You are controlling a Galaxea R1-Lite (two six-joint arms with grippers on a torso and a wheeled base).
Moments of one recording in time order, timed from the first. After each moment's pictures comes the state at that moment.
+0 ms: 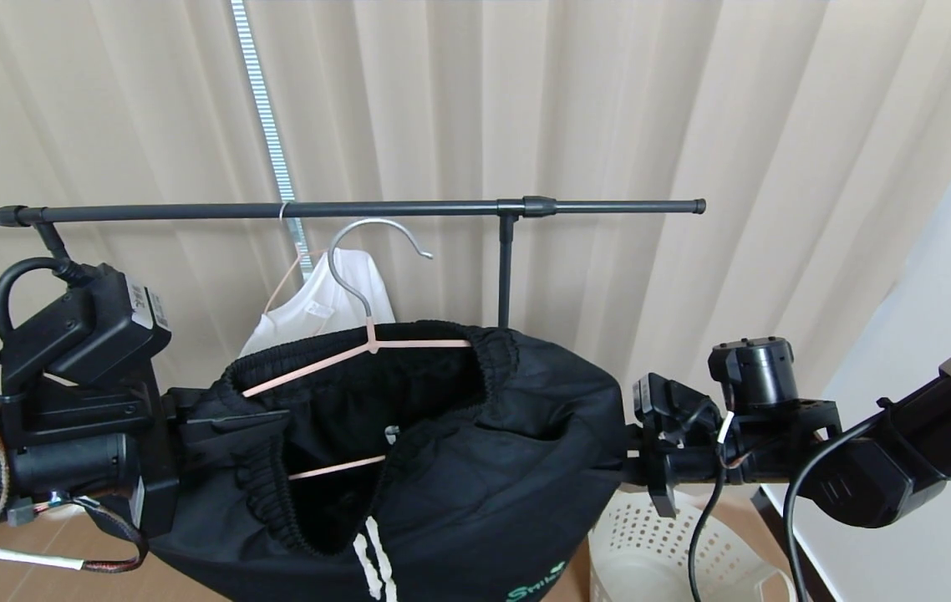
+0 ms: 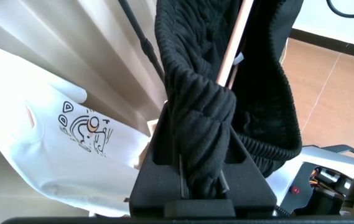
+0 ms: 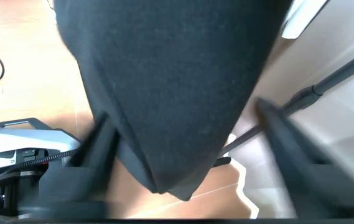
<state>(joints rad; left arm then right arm) -0.24 1.26 -0.68 -0.12 -0.52 0.53 0.32 2.02 -0.73 -0.63 0.80 -0.64</state>
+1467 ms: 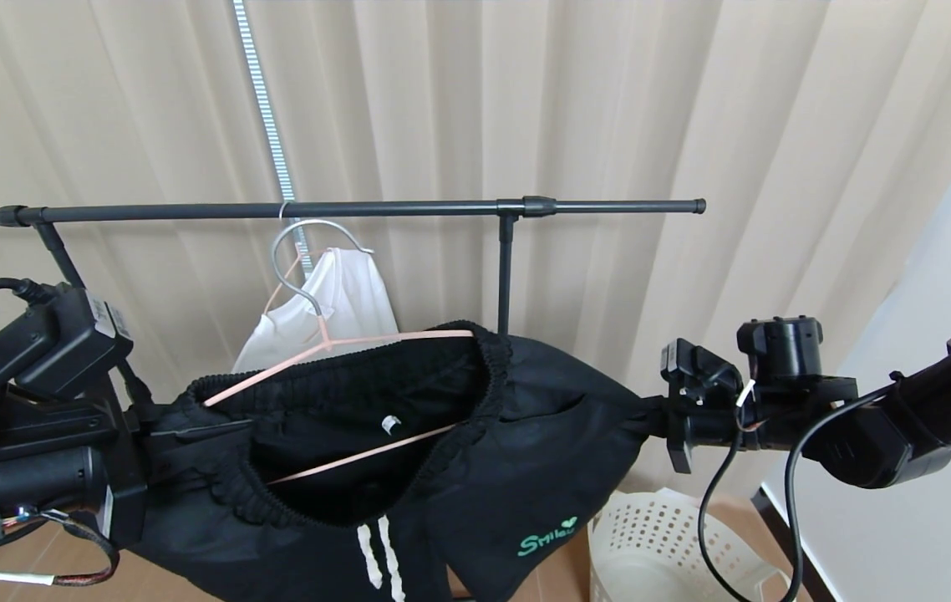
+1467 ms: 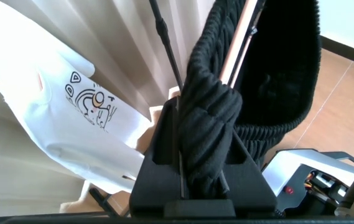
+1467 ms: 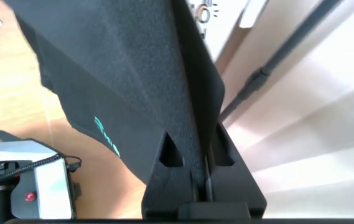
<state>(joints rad) -0.13 1.22 -0.62 -0.12 -0.52 0.49 0.18 2.05 -0.82 -0.62 0.80 -0.63</state>
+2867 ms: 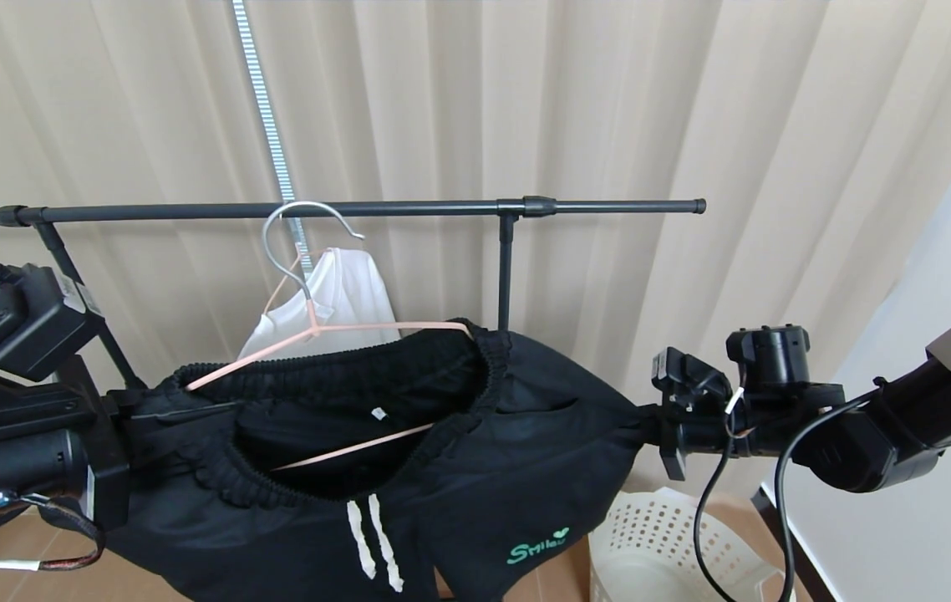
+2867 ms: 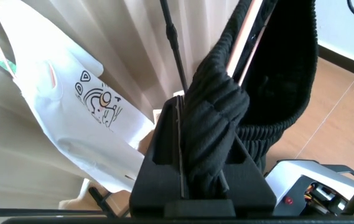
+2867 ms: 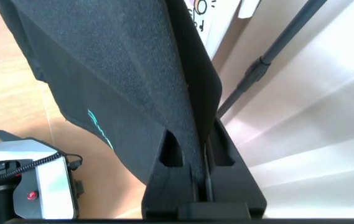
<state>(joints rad) -0.10 1.20 -0.64 -0.12 -0.51 0.45 0.18 2.09 -0.82 -0.62 0.78 -0.62</state>
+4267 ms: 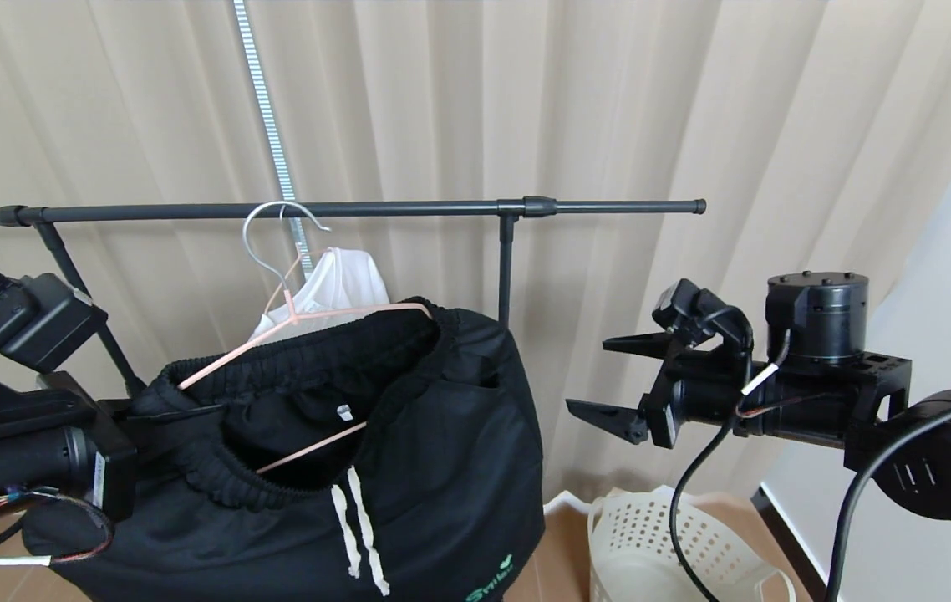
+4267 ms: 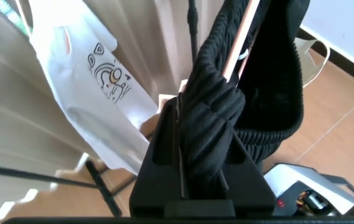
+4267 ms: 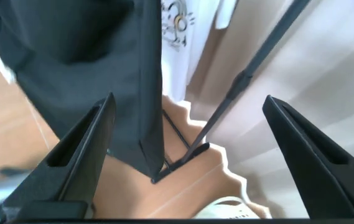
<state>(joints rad) -0.10 1.21 -0.62 -0.12 -0.39 0.30 0.39 1.80 -0.77 -0.65 0.47 -0.28</state>
